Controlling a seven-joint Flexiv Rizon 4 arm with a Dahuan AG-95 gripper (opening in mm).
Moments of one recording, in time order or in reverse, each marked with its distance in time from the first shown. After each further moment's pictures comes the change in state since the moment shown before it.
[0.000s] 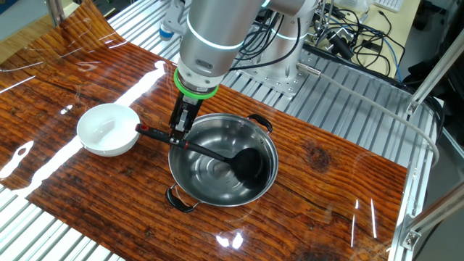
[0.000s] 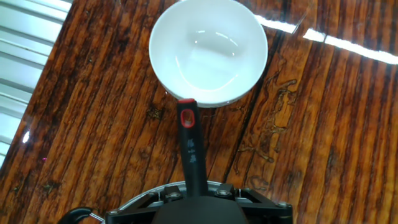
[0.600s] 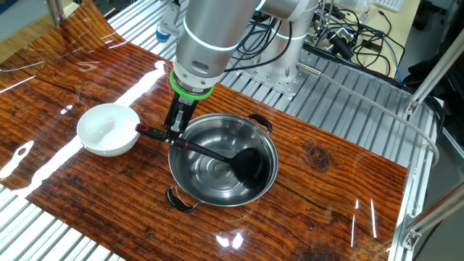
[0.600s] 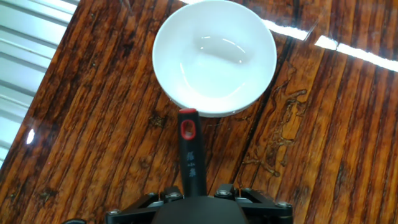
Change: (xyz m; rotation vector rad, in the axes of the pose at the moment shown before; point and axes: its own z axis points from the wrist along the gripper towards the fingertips) arm -0.006 -0.002 0.008 -0.006 -0.030 -0.005
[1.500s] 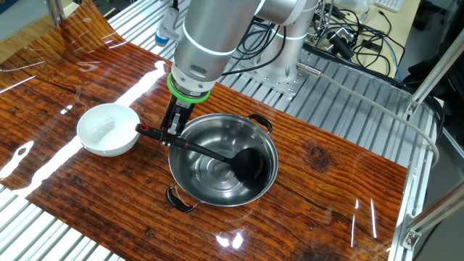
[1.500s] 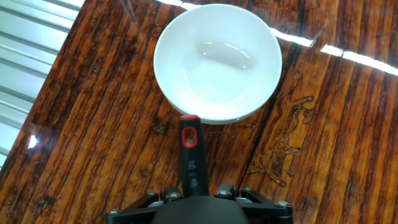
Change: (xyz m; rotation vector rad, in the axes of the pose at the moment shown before) arm -0.006 0.002 0.014 -0.017 -0.007 -0.006
